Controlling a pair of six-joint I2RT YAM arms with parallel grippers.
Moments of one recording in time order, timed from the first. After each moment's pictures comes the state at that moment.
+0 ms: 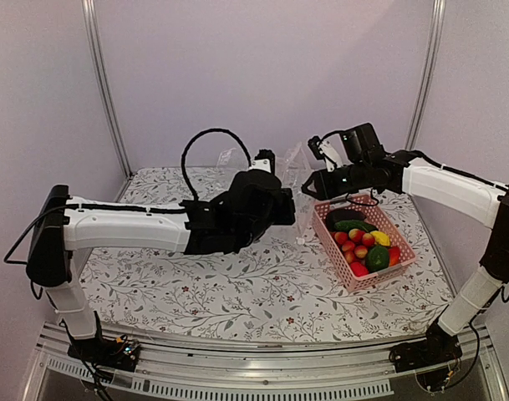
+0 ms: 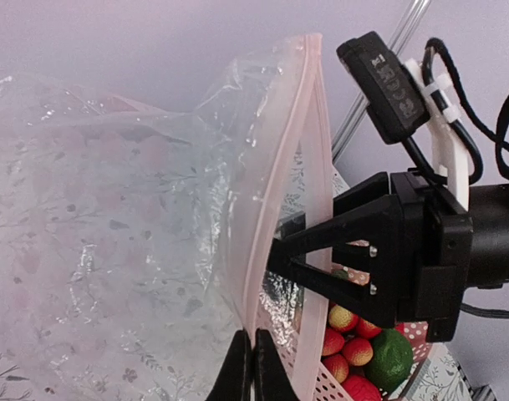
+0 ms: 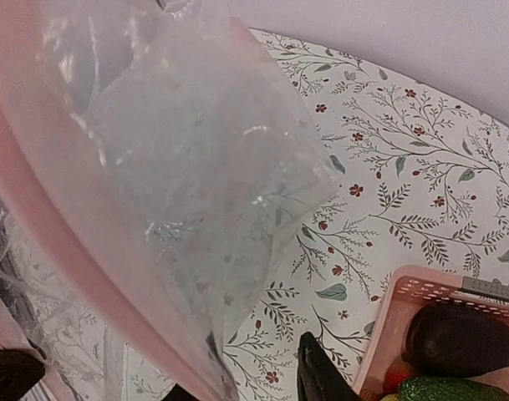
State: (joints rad) left arm -1.15 1.81 1.39 0.06 -0.65 -0.61; right arm 0.60 1.62 1.37 -0.42 -0.20 0.15
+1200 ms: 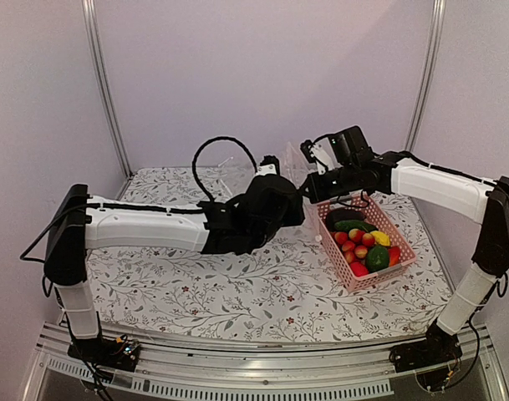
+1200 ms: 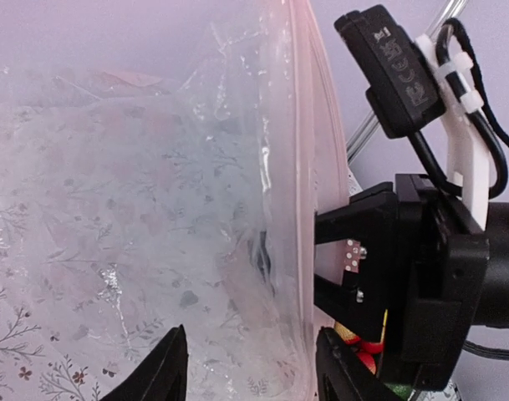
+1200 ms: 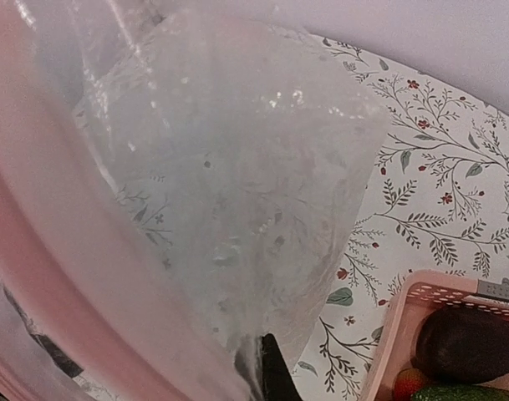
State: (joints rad) left arm -1.14 1.91 1.47 0.04 -0.68 -0.72; right arm 0.63 1.69 1.40 -0.41 -0.16 0.18
